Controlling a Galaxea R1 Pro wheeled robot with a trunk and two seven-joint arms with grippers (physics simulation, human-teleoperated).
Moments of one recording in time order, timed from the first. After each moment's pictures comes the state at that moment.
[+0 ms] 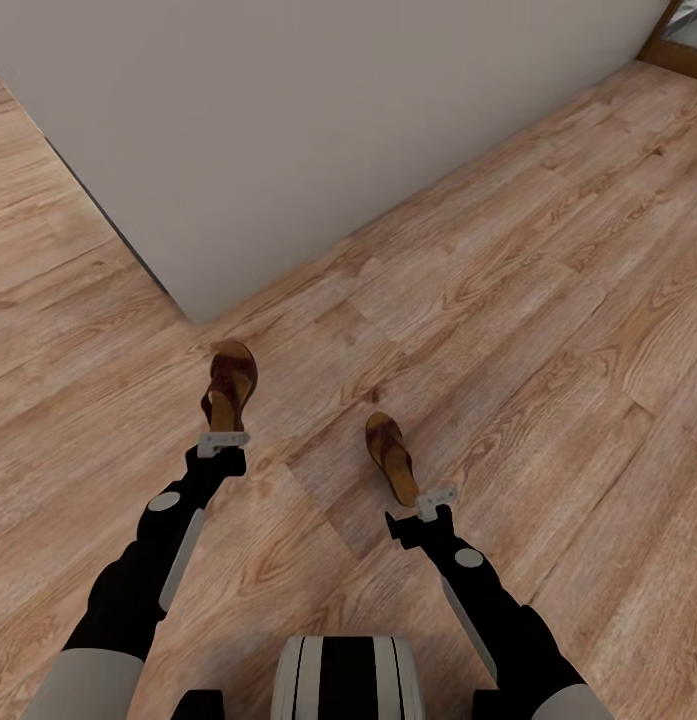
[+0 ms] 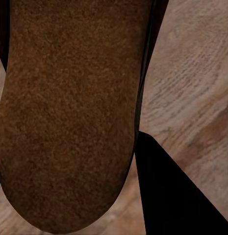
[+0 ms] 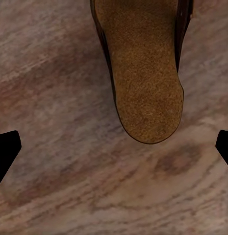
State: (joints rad) left arm -0.54 0.02 -0.01 -1.27 0.05 0.32 -0.02; right arm -0.46 0.01 0.29 -1.05 -0.01 0.26 0.00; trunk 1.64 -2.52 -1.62
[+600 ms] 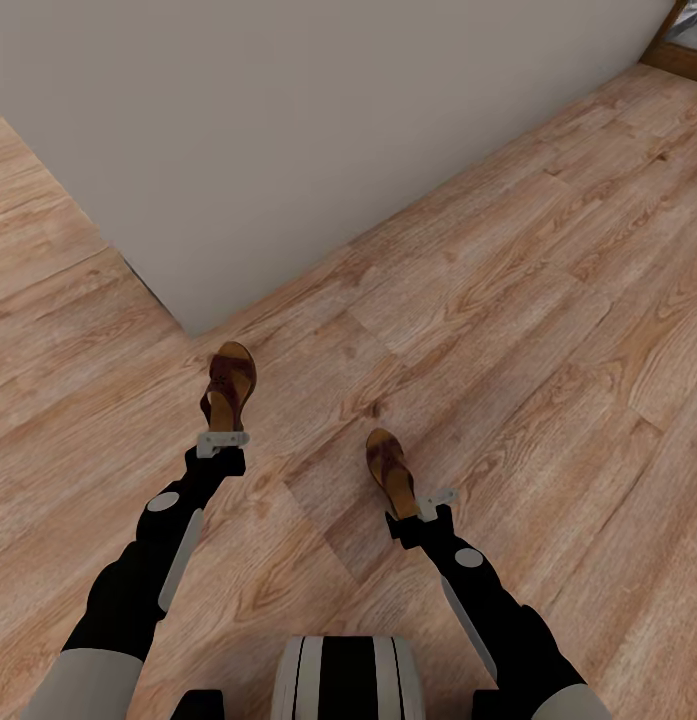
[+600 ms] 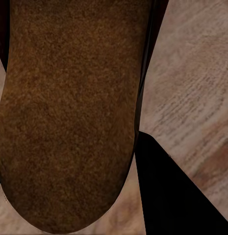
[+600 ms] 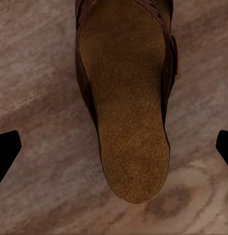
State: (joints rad) left arm -0.54 0.02 -0.01 -1.27 0.05 0.32 -0.02; right arm -0.46 0.01 0.29 -1.05 -0.01 0.26 0.00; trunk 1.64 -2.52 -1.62
